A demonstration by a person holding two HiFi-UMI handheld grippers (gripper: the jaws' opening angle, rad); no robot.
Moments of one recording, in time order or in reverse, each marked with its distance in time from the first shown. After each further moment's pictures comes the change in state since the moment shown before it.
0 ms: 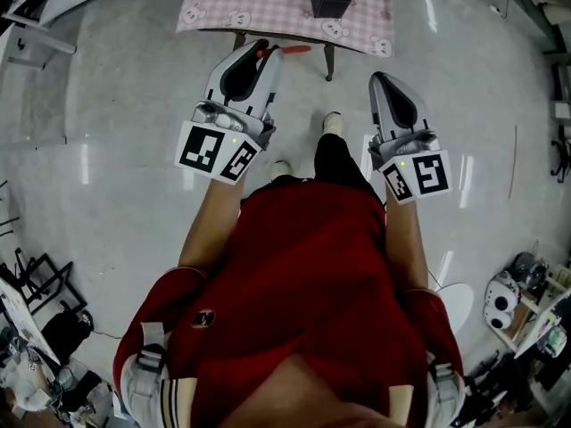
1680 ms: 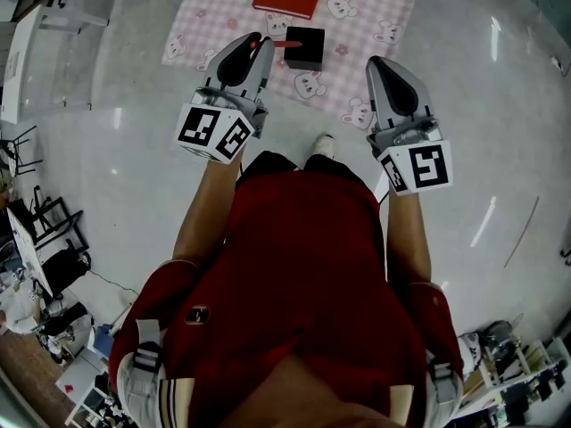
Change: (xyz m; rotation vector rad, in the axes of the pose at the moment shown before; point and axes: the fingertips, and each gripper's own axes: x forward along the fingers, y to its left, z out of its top) left arm 0.287 0.081 -0.112 0.065 0.201 0.276; right arm 0.167 -0.288 -0.031 0.067 -0.032 0.242
